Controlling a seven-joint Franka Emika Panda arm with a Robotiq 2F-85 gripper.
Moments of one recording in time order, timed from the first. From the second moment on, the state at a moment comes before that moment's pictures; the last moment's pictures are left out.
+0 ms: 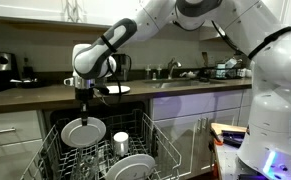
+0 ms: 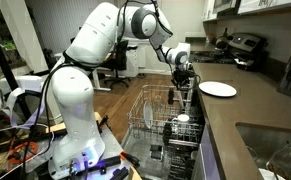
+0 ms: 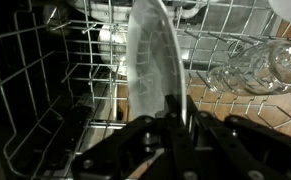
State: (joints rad) arm 0.02 0.71 0.14 -1.58 -0.05 2.35 -0.64
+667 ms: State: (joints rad) arm 0.02 0.76 0.14 -1.53 -0.05 2.35 -0.64
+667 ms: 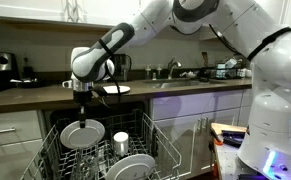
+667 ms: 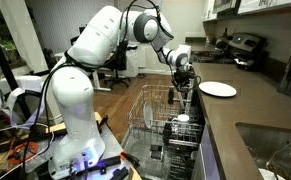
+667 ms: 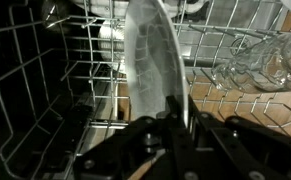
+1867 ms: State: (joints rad) arm 0.03 0.71 0.14 -1.50 -0.05 2.21 -0.61
